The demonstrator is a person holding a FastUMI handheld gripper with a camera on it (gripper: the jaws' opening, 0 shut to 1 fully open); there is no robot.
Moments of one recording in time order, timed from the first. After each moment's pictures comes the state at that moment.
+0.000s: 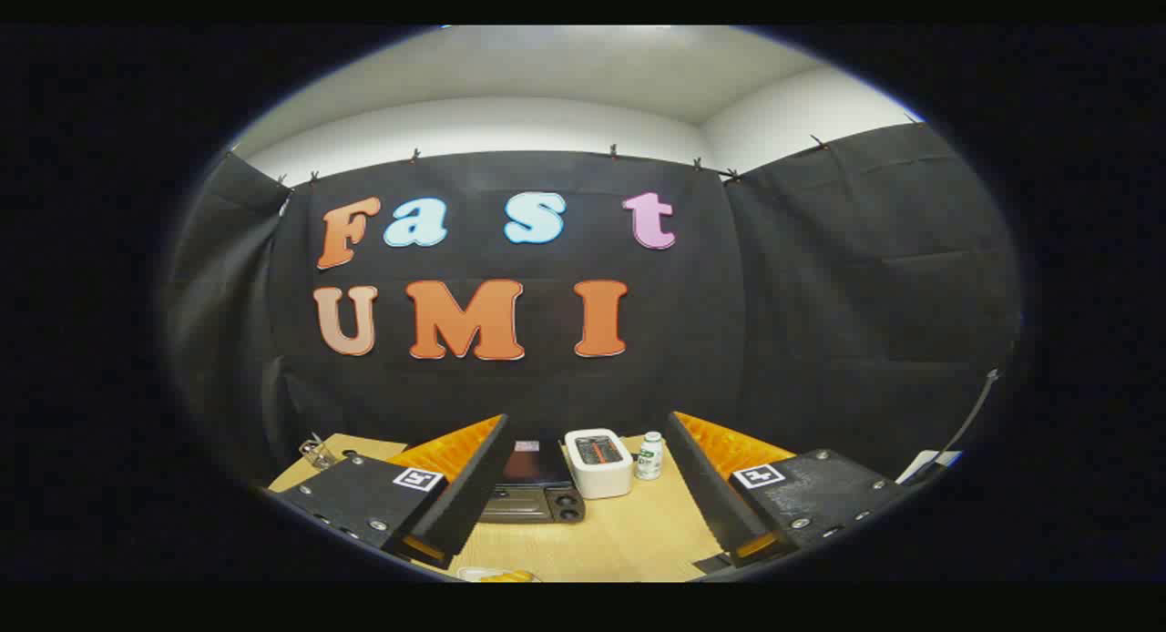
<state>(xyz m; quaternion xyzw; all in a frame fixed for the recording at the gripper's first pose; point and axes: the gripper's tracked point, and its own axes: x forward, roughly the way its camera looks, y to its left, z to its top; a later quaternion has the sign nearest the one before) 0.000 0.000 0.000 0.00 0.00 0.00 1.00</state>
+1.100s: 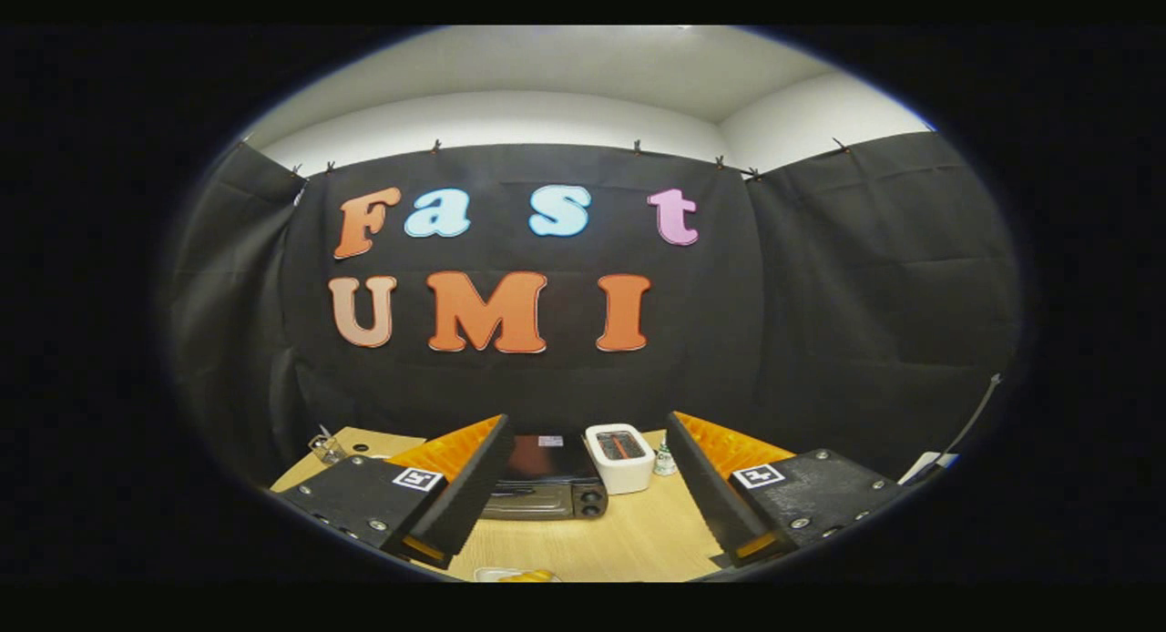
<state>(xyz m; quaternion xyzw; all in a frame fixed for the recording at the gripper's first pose) 0.003 0.049 -0.010 -0.01 0.02 0.03 1.00</state>
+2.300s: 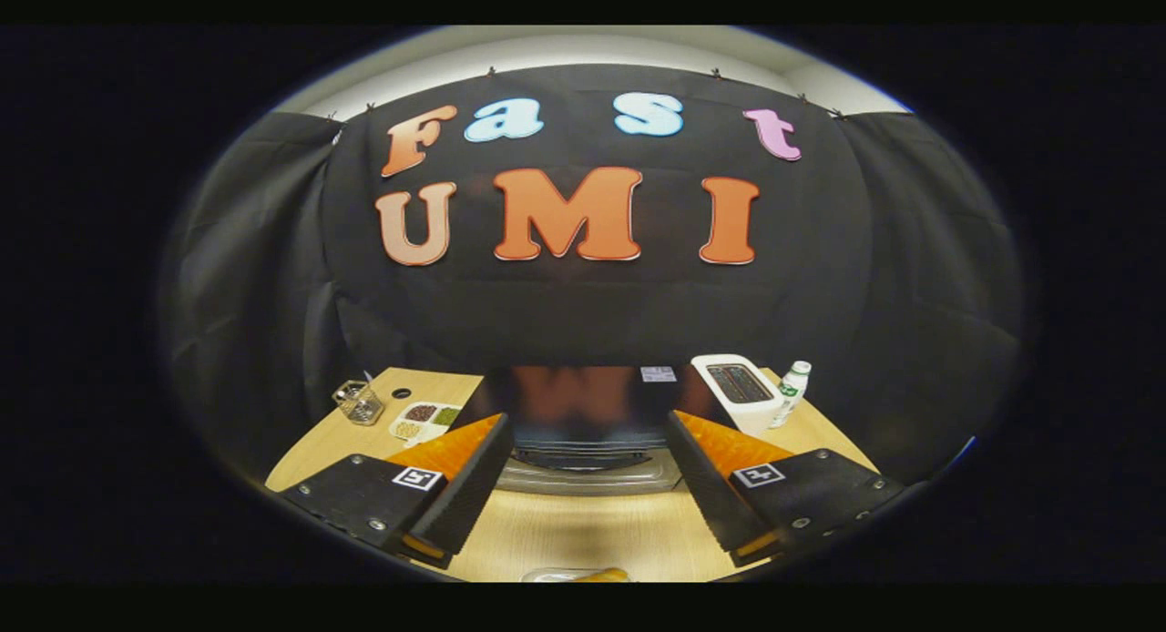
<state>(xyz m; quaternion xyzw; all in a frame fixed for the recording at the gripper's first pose) 0.088 0.187 -0.169 -0.03 0.16 0.13 0.98</state>
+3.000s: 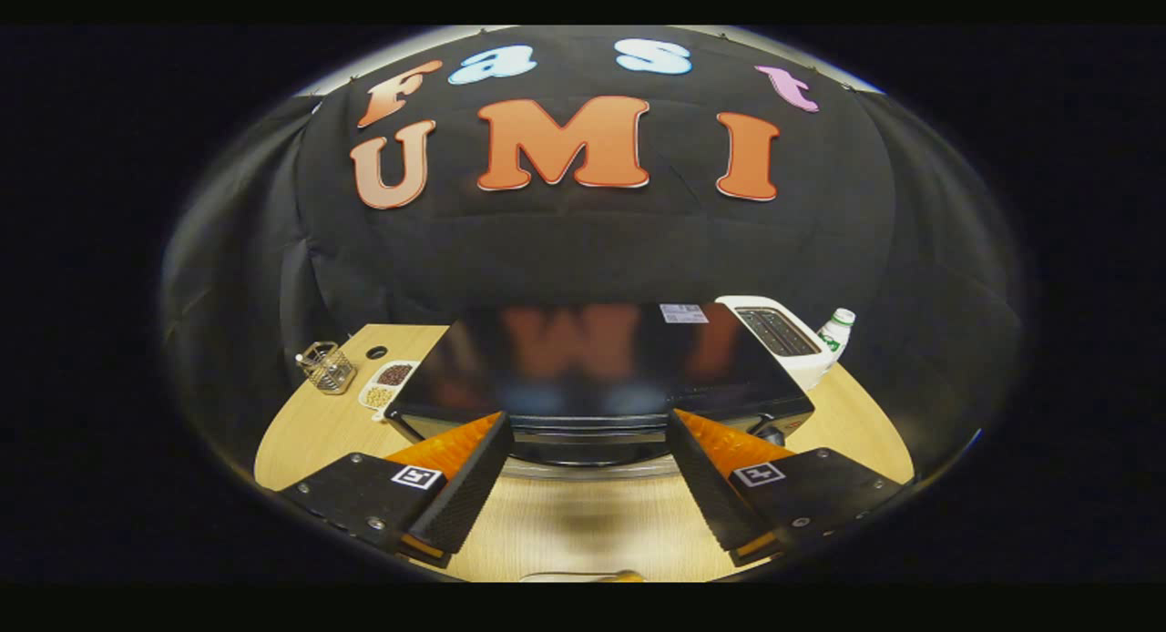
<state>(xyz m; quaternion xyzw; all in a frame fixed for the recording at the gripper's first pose) 0.135 0.207 -0.262 -0.04 0.26 0.12 0.96</state>
